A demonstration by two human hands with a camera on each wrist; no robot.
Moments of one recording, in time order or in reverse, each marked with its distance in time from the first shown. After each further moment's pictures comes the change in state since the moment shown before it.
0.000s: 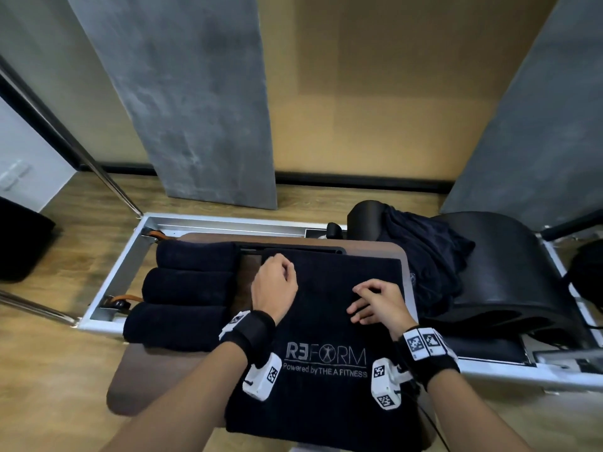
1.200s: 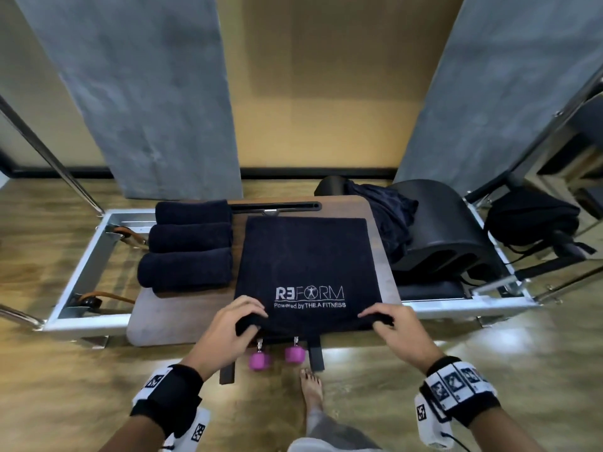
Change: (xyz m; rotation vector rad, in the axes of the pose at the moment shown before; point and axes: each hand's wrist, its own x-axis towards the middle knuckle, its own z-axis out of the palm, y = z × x) left_hand -0.186 -0.140 -0.097 -0.248 -0.429 0.493; right_hand -0.214 0.120 0.001 -0.591 0.138 -0.444
